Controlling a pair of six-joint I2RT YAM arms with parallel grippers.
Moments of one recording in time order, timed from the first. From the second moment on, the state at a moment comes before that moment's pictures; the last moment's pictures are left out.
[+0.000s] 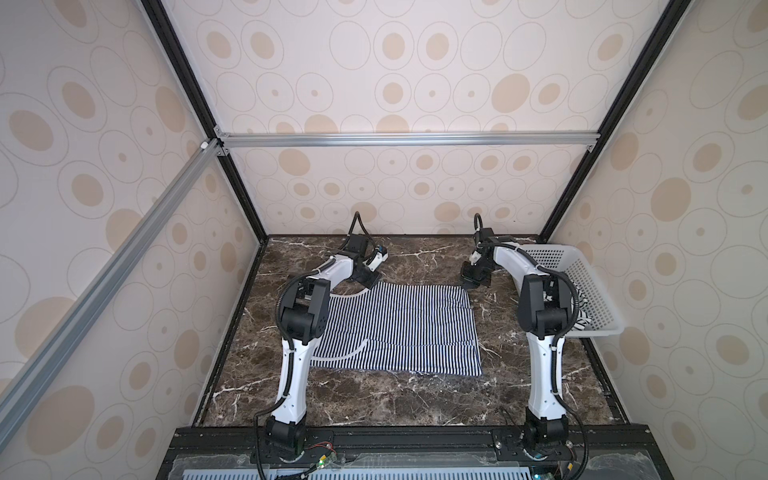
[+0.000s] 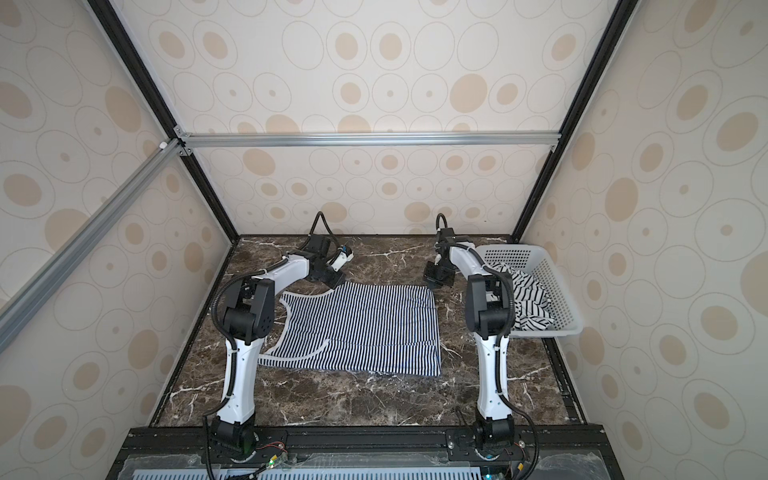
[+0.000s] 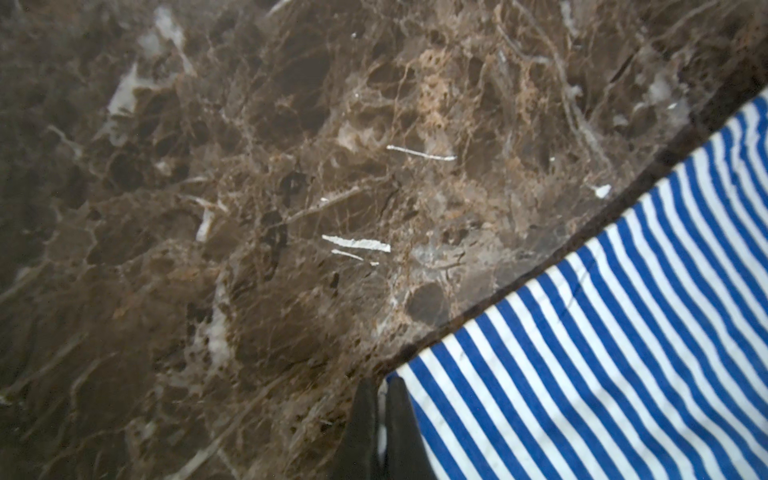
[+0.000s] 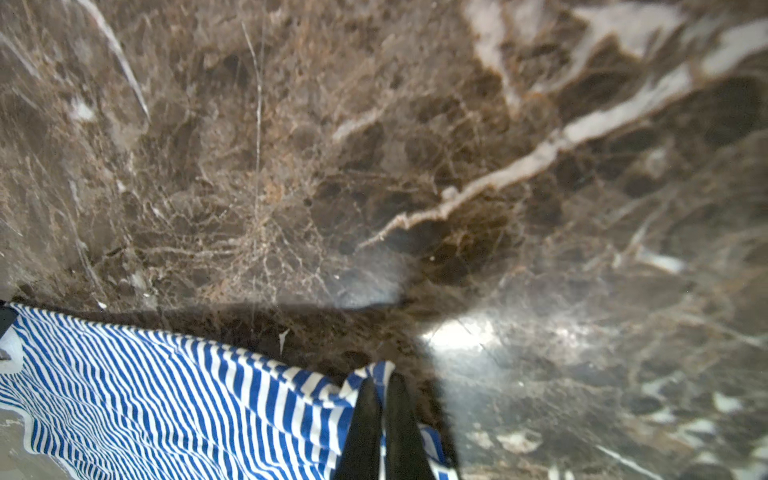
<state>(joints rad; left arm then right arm) -0.28 2.31 1.78 -0.56 0.28 0.37 0.13 2.29 1.92 -1.01 -0.27 0.41</state>
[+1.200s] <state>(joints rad) -0.30 1.78 1.15 -0.46 0.39 0.37 0.14 1.70 1.16 -0.81 -0.29 0.43</state>
